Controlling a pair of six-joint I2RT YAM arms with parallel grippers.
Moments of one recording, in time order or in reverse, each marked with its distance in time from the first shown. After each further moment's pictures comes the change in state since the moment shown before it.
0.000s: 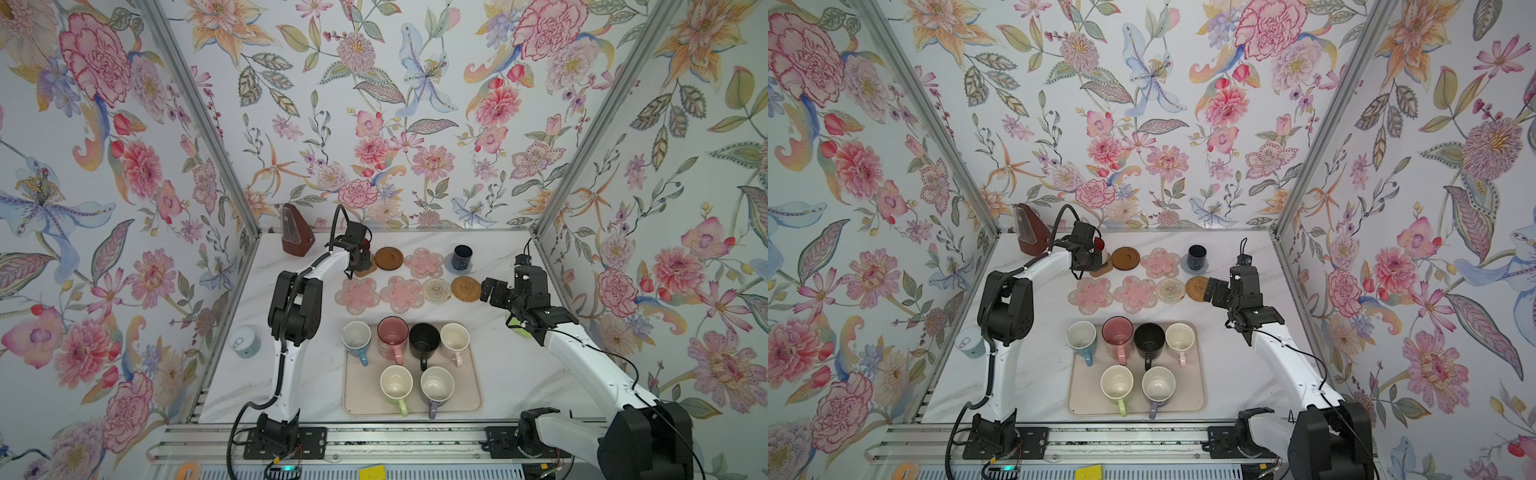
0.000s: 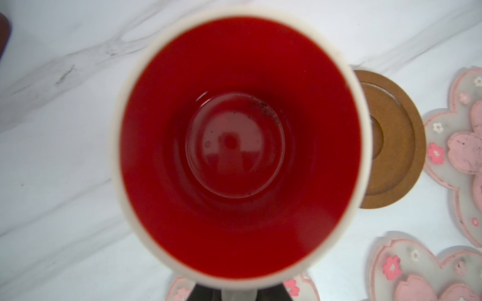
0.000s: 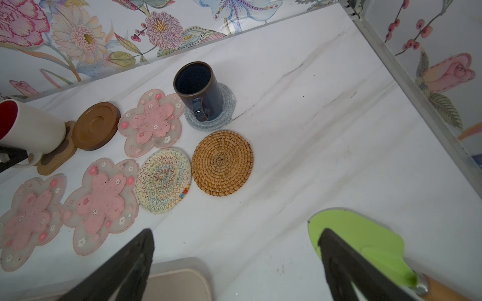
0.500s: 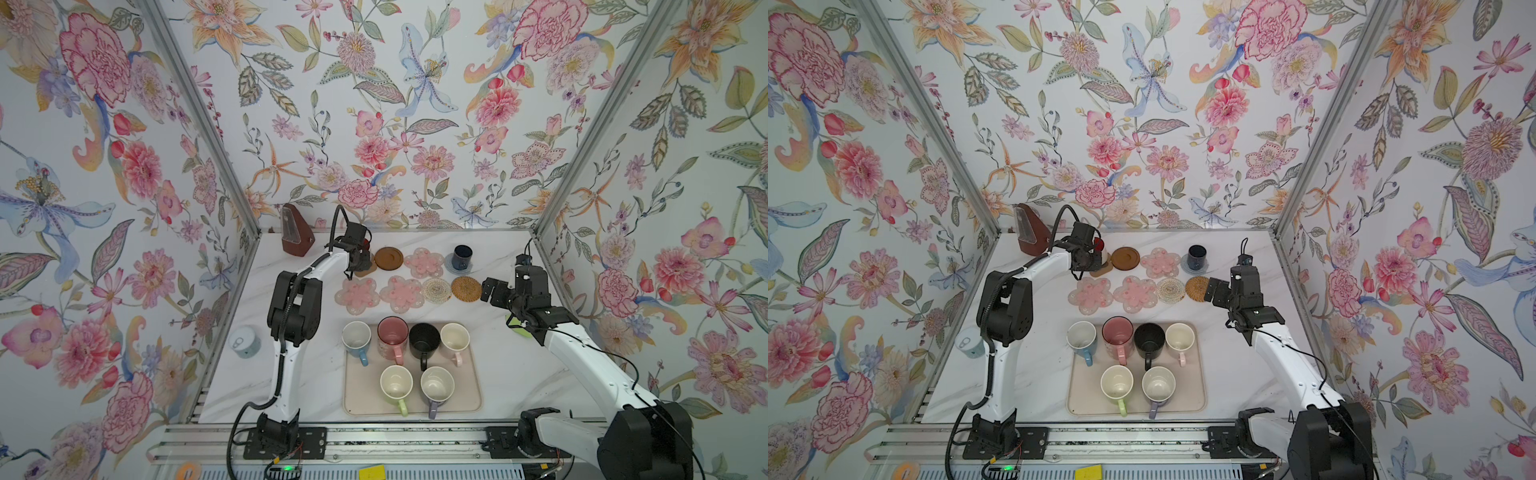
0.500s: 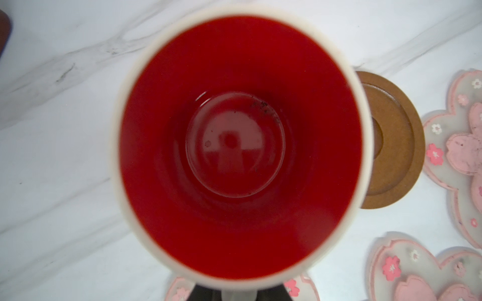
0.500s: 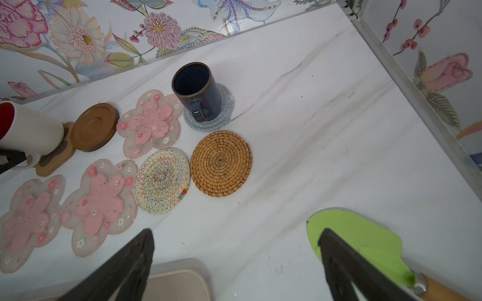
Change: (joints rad) left arm 0.000 -0.013 -0.030 0.027 0.000 -0.008; right arm -0.003 0.000 0.000 0.000 0.000 0.000
